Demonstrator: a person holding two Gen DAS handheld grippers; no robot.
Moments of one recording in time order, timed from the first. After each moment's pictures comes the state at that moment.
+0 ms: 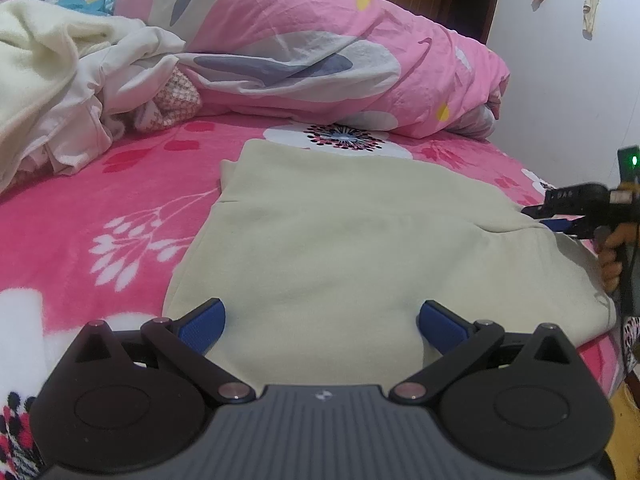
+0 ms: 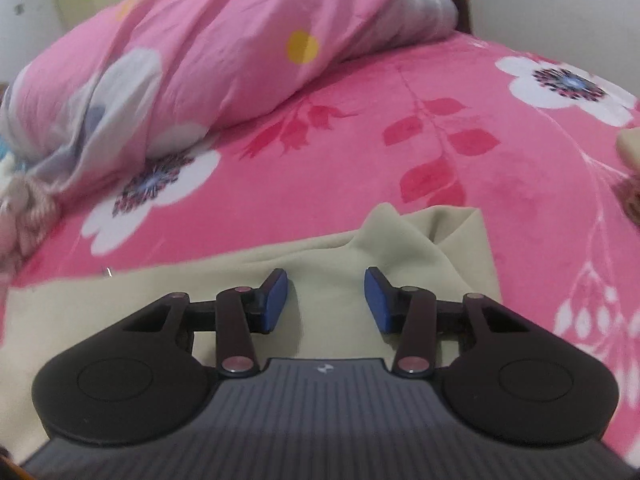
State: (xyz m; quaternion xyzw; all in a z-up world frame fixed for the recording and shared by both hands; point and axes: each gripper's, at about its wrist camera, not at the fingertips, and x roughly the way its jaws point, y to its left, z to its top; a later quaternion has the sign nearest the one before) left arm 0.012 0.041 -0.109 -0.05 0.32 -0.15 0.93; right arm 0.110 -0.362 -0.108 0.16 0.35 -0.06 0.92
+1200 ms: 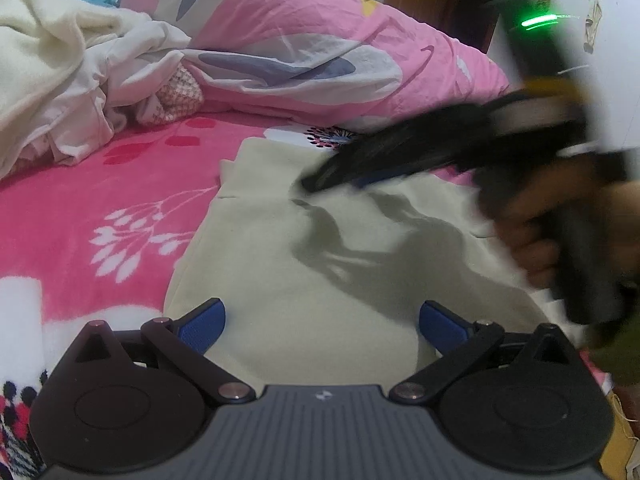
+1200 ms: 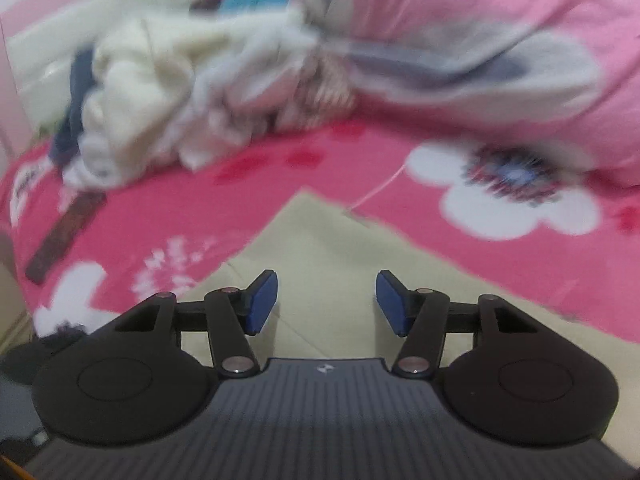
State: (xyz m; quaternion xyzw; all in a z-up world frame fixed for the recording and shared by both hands) left arm 0.008 0.044 -0.110 -0.07 0.32 -0.16 0.93; right arm 0.154 -0.094 -0.086 -0.06 0.38 0.27 0.88
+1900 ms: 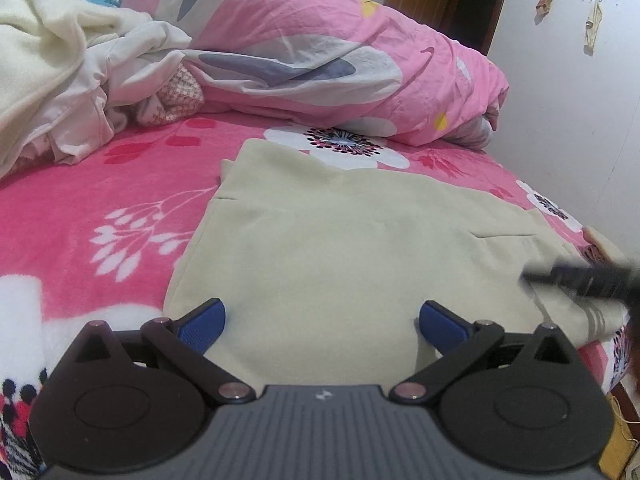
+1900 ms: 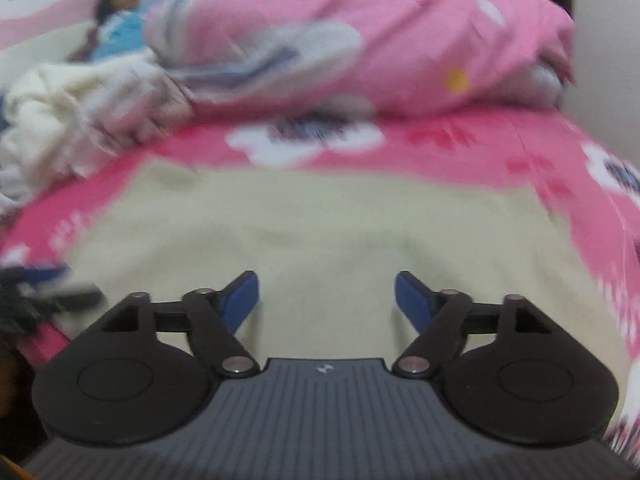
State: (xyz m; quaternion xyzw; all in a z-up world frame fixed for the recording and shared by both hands) left arm 0.007 0.043 -0.110 -0.08 0.32 -0.16 0.93; right arm 0.003 -0.208 -0.094 0.00 0.32 0.04 0.95
